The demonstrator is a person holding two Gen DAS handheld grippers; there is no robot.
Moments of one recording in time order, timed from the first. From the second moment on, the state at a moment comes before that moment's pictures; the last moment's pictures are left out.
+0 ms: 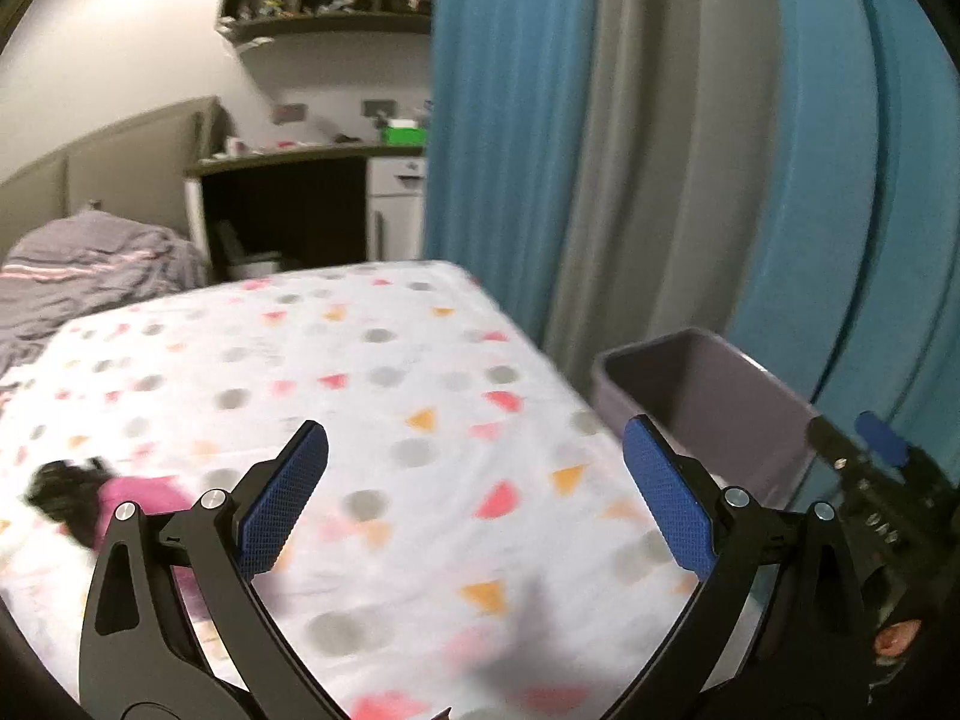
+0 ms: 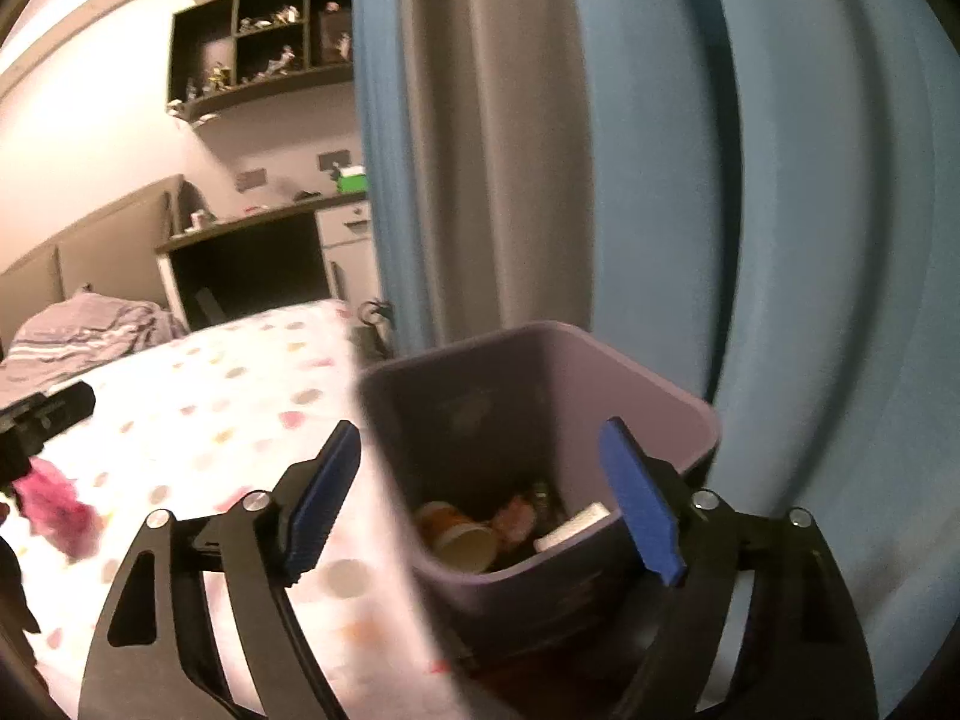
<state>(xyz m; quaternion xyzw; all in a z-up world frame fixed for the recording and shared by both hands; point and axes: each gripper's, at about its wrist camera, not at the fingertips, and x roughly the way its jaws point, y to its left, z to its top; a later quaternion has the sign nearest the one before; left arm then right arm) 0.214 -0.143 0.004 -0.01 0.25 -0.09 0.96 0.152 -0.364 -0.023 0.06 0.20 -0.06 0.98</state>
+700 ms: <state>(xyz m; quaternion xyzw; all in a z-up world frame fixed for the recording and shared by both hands) 0.132 0.078 -0.013 -0.07 0.25 0.11 0.96 0.146 -0.143 -0.016 0.00 0.21 0.15 0.97</state>
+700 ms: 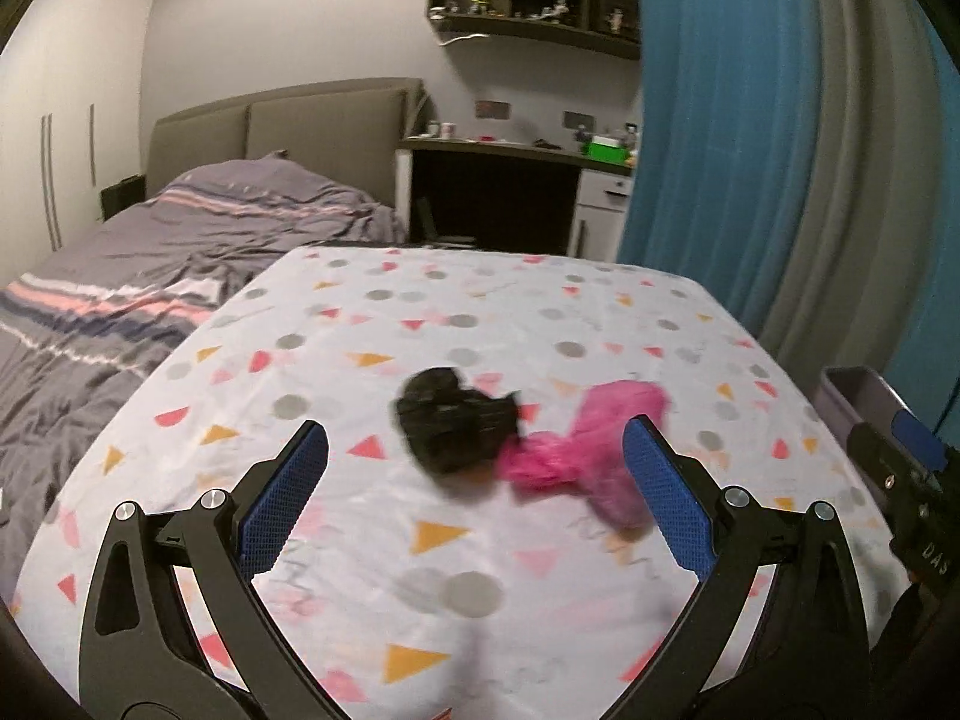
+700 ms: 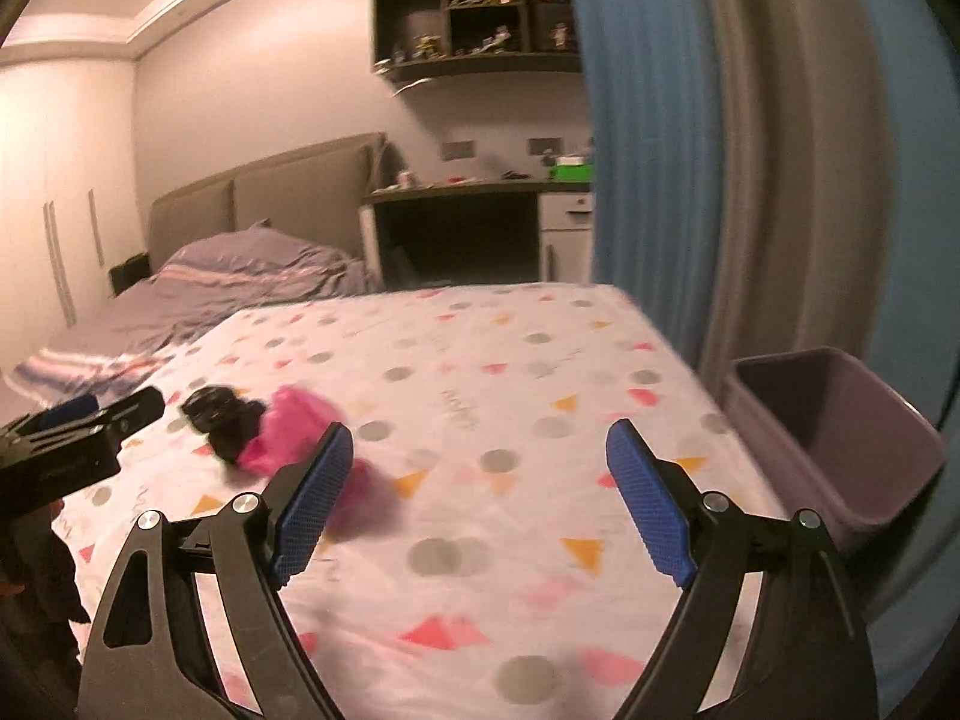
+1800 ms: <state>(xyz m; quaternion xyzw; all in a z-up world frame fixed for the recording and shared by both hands) 0.208 0.137 -0.063 -0.12 0.33 0.03 0.94 0.192 -0.058 -0.049 -0.02 0.29 0.23 0.93</state>
